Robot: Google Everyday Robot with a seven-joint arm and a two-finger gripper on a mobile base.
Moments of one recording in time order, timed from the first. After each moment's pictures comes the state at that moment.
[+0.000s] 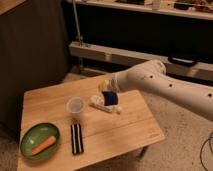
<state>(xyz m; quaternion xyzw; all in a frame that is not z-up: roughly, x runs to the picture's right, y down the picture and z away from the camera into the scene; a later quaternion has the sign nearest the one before) -0.028 -0.042 0.630 0.21 -0.22 -0.73 0.62</state>
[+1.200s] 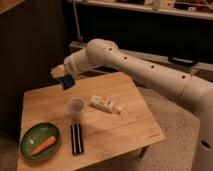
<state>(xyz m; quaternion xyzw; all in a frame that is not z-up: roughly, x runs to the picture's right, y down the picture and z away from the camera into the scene) -0.193 -0.071 0.644 0.33 -0.32 -0.76 0.45</state>
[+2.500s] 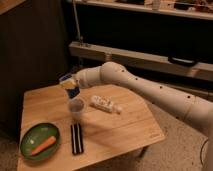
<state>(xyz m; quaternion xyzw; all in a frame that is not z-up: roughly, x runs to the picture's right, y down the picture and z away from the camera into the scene) -0.185 -0.037 0.677 0.43 -0.29 -0.74 0.42</state>
